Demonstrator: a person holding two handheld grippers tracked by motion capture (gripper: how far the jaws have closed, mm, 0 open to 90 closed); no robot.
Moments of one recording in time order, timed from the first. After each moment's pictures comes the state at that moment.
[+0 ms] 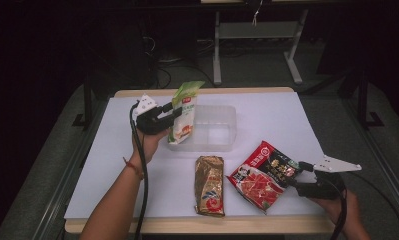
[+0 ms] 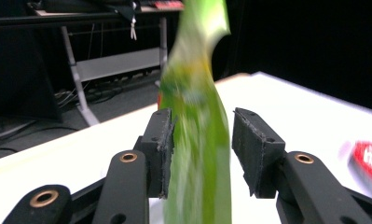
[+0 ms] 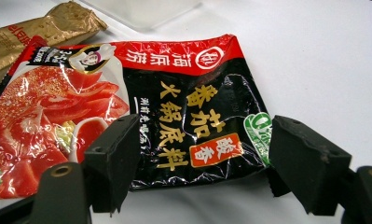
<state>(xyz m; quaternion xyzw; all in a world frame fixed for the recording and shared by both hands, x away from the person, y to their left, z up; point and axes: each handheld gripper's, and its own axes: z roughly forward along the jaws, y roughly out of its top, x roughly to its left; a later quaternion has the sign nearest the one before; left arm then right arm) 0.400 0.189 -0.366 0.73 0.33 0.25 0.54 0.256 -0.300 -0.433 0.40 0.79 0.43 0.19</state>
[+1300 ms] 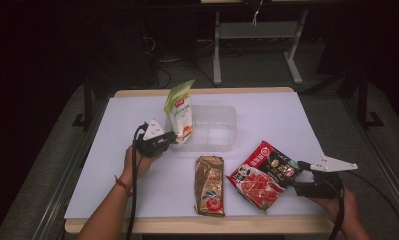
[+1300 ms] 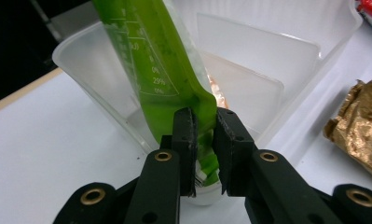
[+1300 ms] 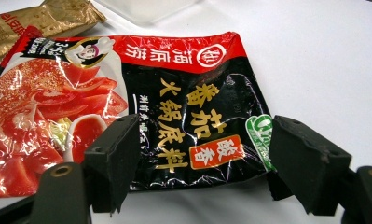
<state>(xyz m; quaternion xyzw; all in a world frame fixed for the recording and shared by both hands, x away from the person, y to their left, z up) 0.378 0.199 -0.415 0.83 0.27 0.24 0.43 0.259 -0.296 -0.433 0.39 0.80 0.41 0.20</state>
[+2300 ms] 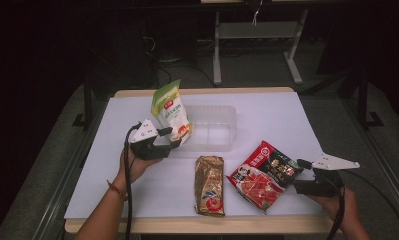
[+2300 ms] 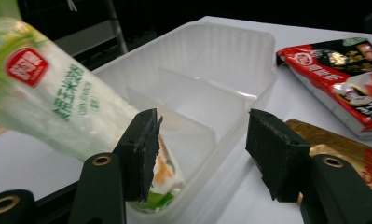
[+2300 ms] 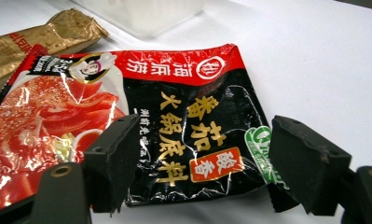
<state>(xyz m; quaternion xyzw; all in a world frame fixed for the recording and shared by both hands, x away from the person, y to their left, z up) 0.354 0.202 -0.386 0.81 0.23 0.20 0.50 0.262 -0.297 -0.431 0.39 0.79 0.43 0.19</state>
